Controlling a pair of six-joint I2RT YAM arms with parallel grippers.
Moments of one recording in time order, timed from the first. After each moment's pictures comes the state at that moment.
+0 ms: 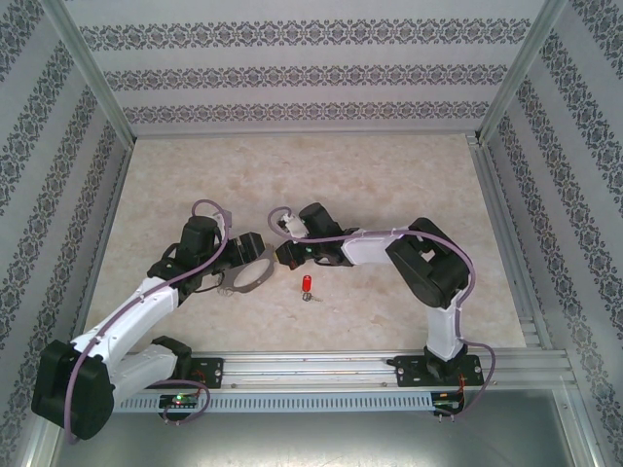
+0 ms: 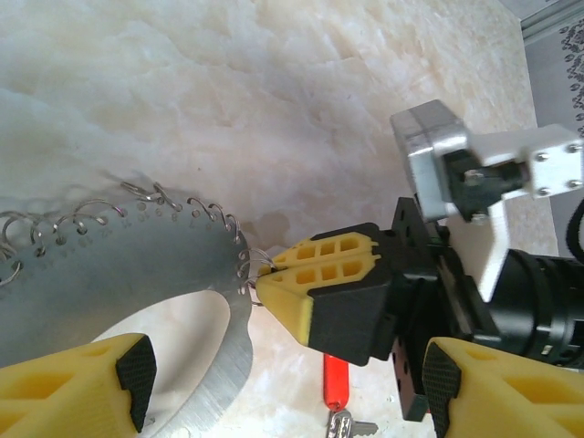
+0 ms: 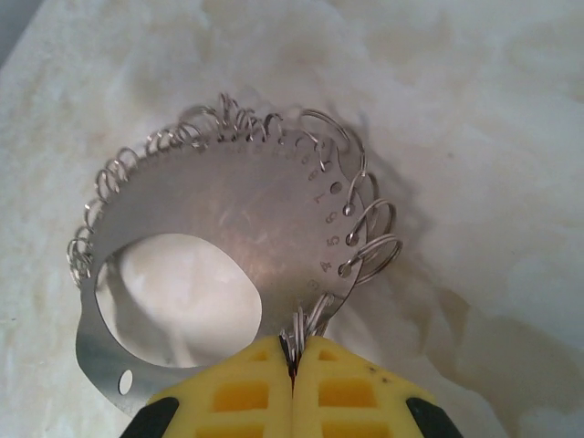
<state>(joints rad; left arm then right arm) -0.34 1.03 0.58 -0.23 0.26 -0.68 0.73 1.96 1.05 0.15 -0.50 0.31</state>
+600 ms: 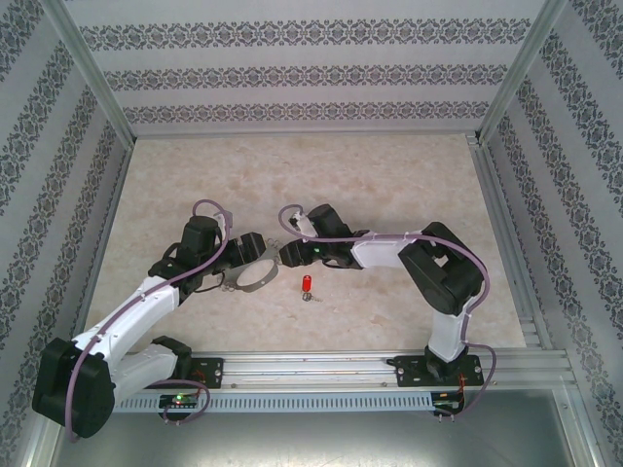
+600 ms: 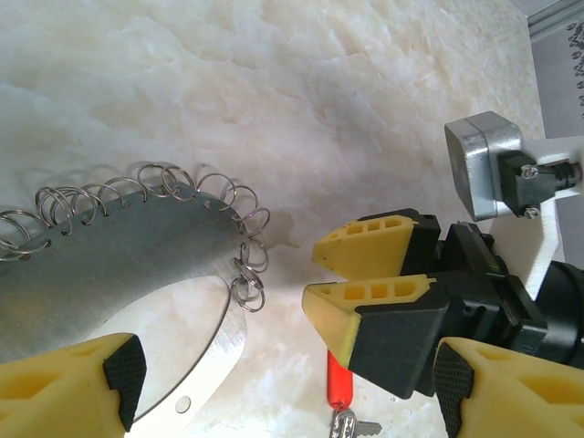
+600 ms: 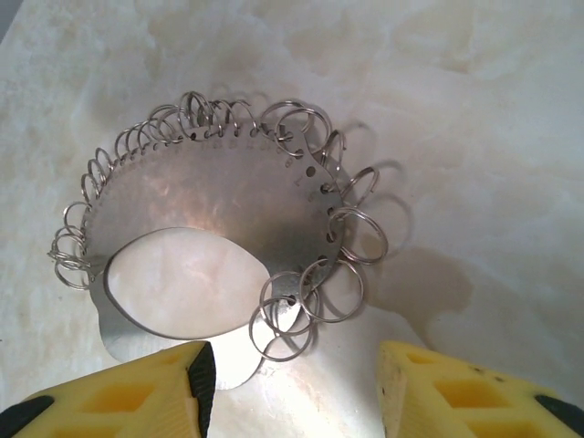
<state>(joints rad) -0.34 1.04 0.58 -0.23 0.26 -0.68 0.72 1.87 0.97 0.15 -0.42 0.38</state>
